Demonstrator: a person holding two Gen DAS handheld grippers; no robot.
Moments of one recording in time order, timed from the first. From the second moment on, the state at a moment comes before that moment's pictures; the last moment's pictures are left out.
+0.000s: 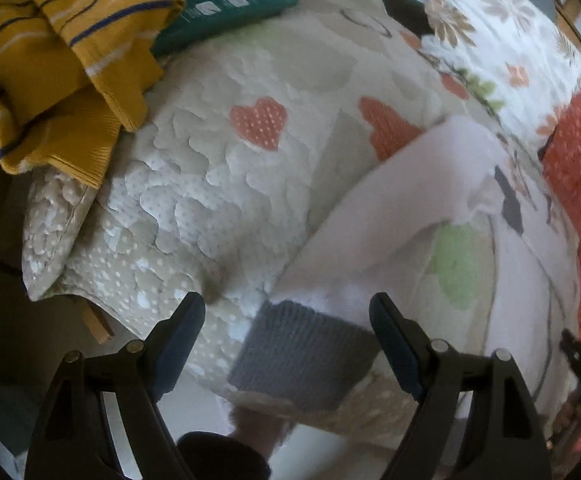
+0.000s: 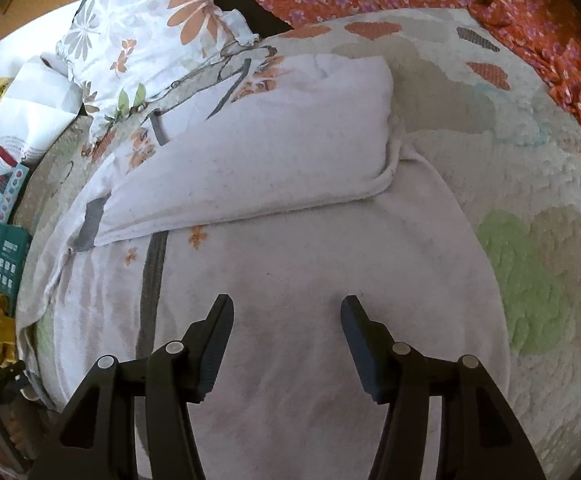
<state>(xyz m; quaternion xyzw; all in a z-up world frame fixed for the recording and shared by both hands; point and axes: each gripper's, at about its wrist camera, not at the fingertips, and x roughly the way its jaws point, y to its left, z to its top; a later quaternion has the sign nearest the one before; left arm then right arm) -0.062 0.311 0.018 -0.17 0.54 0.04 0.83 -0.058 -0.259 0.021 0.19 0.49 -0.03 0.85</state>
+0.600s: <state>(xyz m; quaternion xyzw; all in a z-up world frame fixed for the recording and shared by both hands) -0.075 0.217 0.124 -0.13 0.32 -0.12 0.93 -0.060 -0.260 0.020 0.17 0.48 -0.05 0.86</state>
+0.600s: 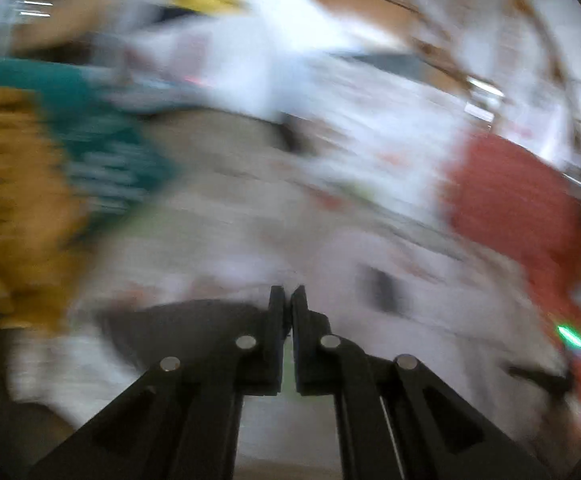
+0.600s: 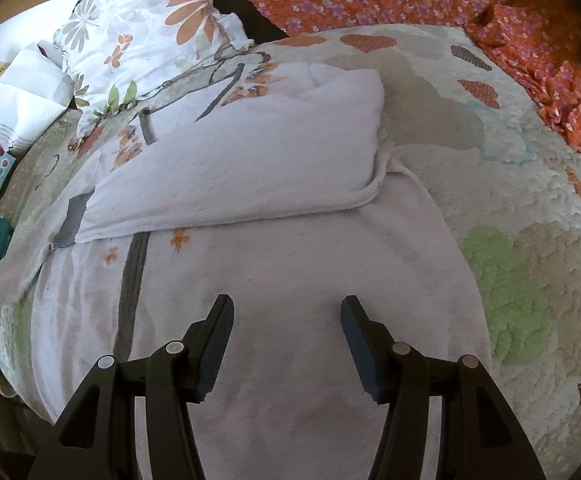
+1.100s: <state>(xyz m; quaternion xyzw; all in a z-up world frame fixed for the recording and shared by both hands) -0.028 0.217 0.082 -0.23 0.39 -0.11 0.88 -0.060 -0.242 0.029 0.13 0.47 -0.02 0.87</state>
